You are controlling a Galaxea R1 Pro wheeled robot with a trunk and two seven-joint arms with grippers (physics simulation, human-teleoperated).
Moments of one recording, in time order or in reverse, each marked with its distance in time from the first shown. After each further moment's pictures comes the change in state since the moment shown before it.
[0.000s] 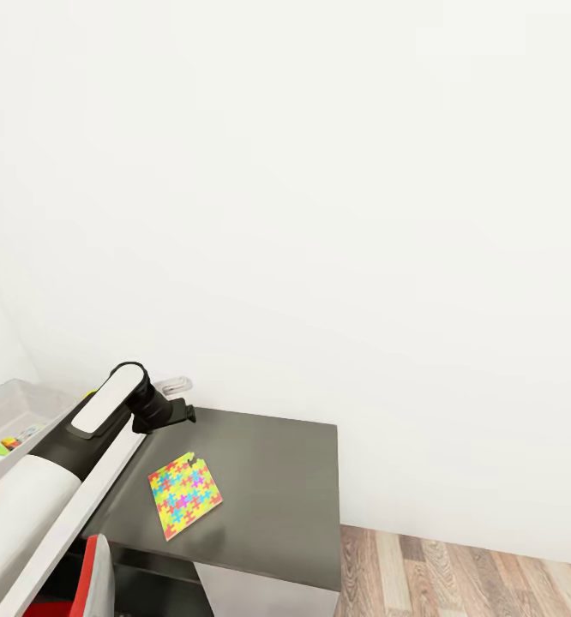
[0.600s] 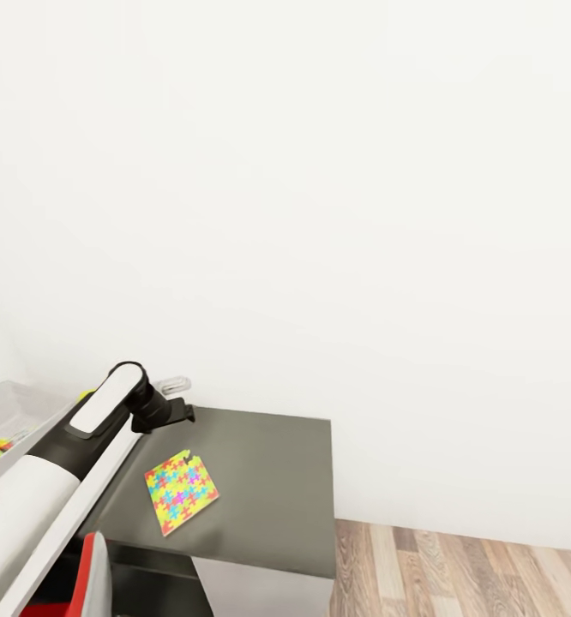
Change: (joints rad) left arm 0.000 0.004 0.002 -0.004 0.000 0.001 0.000; right arm 0.000 0.000 0.000 0.000 0.000 0.000 0.000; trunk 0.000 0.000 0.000
